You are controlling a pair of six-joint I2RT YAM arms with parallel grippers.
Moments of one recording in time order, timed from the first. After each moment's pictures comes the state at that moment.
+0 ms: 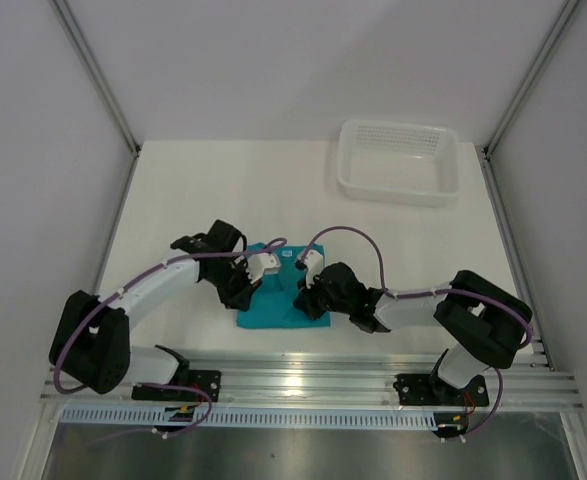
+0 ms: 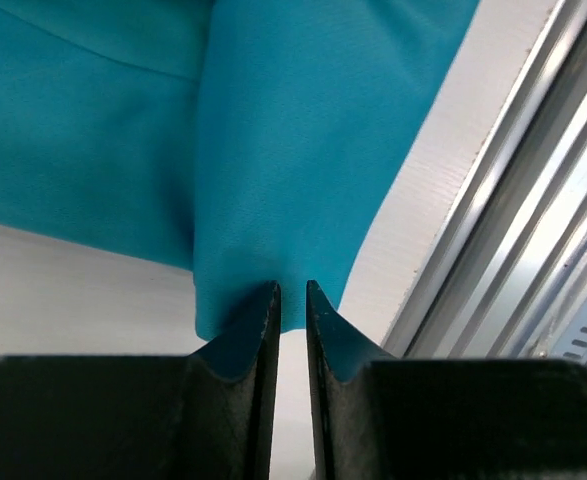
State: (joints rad) left arm -0.46 1.32 0.83 -0.81 0.48 0.60; right arm 0.97 1.60 0.59 0.47 -0.11 0.26
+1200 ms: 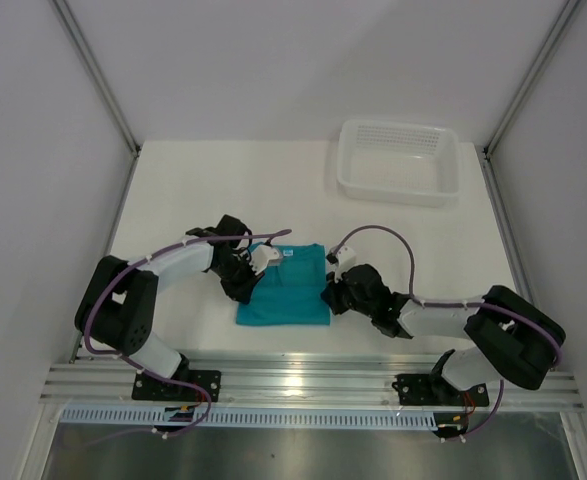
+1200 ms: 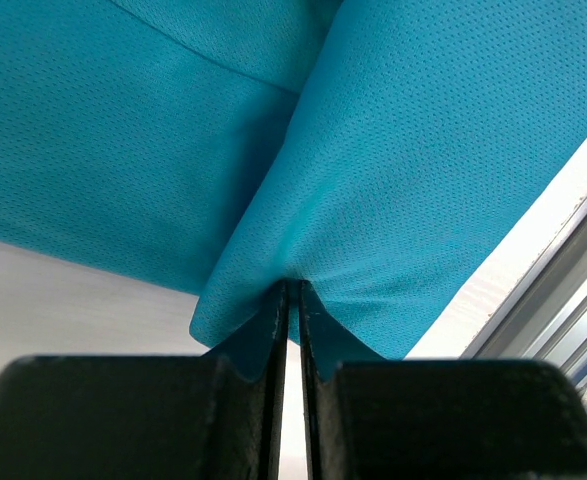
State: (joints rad) left arm -0.41 1.56 0.87 -0.70 0.42 0.57; right arm 0.87 1.43 0.44 0.44 0.03 0.33
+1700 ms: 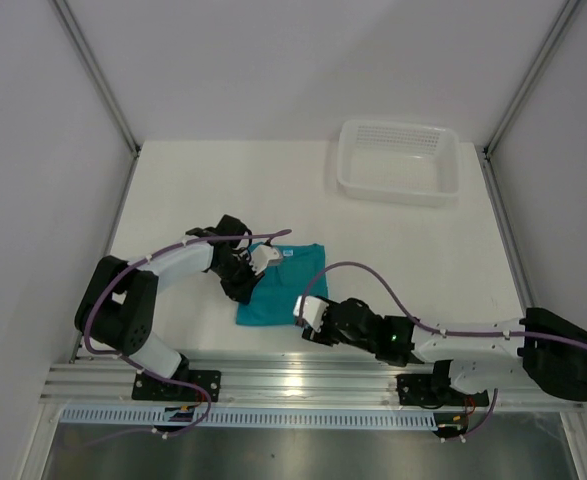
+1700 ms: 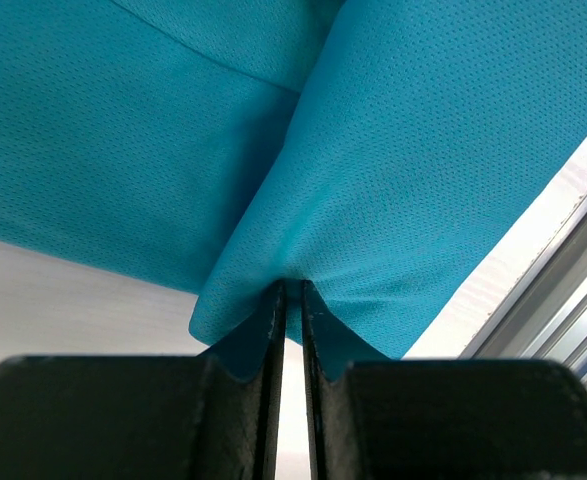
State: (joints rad) left arm -0.41 1.56 0.87 -0.70 0.42 0.58; right arm 1.22 1.18 0.47 0.18 0.19 -0.21
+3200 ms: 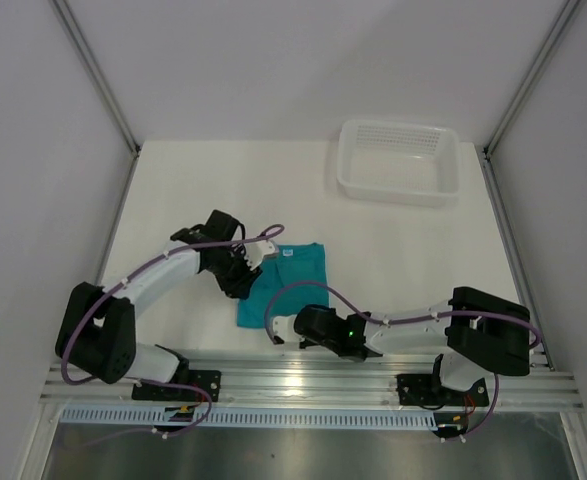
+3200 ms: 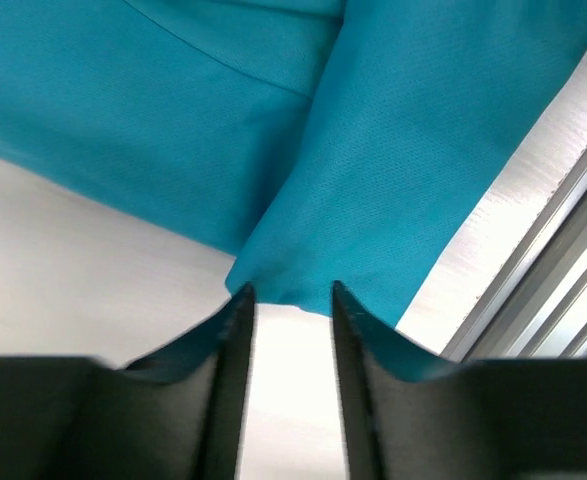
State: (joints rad) left arm -0.41 1.40 0.88 -0.74 0.40 0.58; right arm 1.30 1.56 0.66 -0.03 0.37 -0.52
